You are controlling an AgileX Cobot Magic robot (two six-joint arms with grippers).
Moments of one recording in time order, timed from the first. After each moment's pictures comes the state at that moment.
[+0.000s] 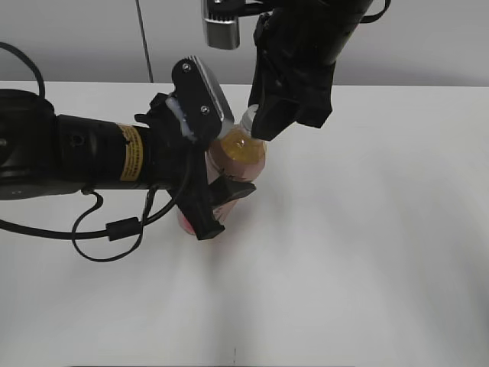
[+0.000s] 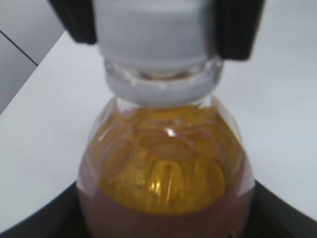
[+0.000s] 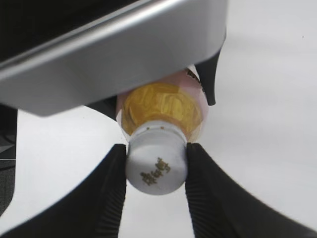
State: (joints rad) left arm -0.61 1.69 -0.82 0.90 -0.32 -0.34; right arm 0.62 1.84 -1.68 0.26 1.19 -1.20
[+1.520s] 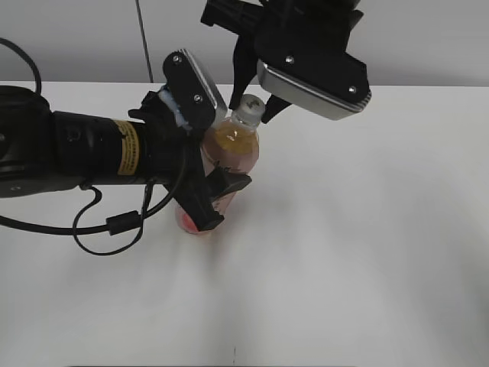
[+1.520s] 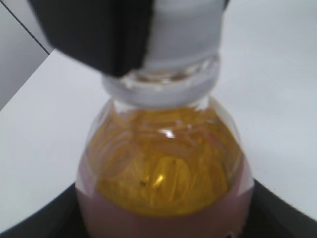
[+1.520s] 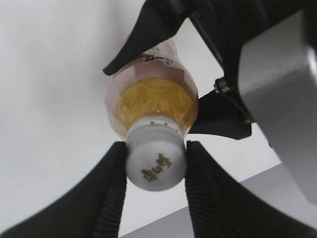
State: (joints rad) left arm -0.60 1.69 -0.83 0.86 -0.31 -0.36; right arm 0.62 1.83 -1.68 0.27 1.08 -2.56
